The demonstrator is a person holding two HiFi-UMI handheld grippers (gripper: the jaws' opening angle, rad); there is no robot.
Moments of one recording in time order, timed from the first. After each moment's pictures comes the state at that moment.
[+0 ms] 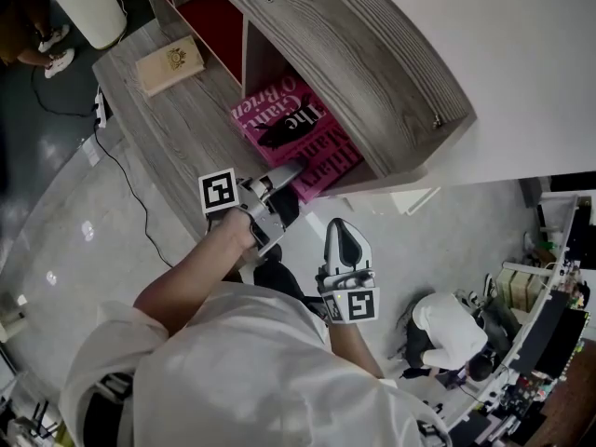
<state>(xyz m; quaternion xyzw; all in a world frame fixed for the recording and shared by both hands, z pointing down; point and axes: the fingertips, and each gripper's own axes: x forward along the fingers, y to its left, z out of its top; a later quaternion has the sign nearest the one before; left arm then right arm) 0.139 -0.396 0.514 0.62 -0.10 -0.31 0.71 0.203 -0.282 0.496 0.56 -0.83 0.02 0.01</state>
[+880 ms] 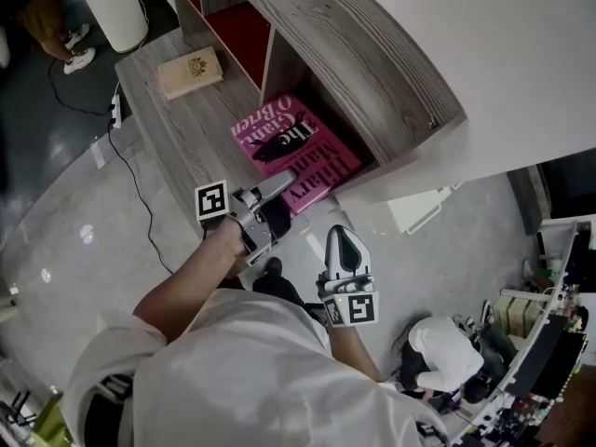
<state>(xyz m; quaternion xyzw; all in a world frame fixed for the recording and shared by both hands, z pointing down) 0.107 -0.365 0.506 0.59 -0.09 -0.35 0.72 0.198 -0.266 0.485 0.53 -0.85 0.02 -0.01</state>
